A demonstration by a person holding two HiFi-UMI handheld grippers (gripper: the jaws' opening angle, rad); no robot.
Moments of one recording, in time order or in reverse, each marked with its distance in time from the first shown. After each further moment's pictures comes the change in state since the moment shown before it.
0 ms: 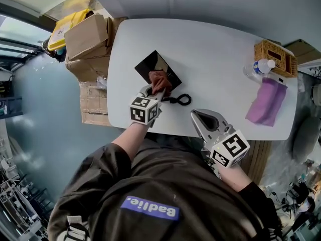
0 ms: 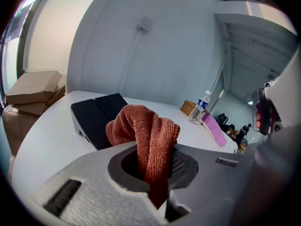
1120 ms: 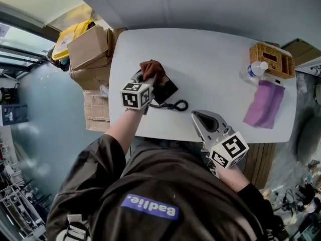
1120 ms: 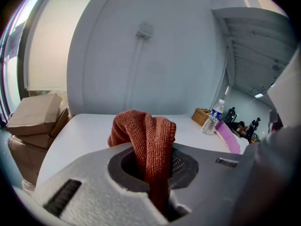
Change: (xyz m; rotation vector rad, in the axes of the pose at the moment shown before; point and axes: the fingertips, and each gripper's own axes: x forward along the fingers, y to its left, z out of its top) left arm 0.013 0.041 0.090 0.065 -0.050 0.093; right arm -0.016 -0.017 0.021 0.009 -0.083 -0.027
